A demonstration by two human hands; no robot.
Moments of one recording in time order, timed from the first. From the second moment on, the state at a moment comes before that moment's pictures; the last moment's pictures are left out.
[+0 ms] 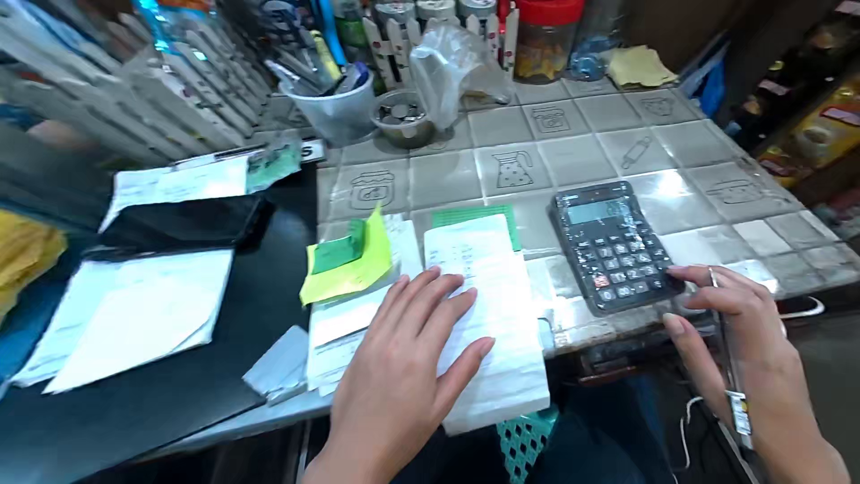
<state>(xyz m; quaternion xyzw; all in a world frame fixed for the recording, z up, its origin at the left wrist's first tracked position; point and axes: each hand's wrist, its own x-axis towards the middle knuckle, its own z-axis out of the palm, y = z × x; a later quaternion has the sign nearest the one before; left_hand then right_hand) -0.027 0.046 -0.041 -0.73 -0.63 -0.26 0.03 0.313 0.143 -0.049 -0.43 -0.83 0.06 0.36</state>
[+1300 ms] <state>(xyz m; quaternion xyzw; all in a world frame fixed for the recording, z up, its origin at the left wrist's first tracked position) -0.031 0.049 -0.037 -0.74 -0.63 -0.24 0.01 0.316 0.160 -0.068 -0.39 -0.82 0.06 0.42</state>
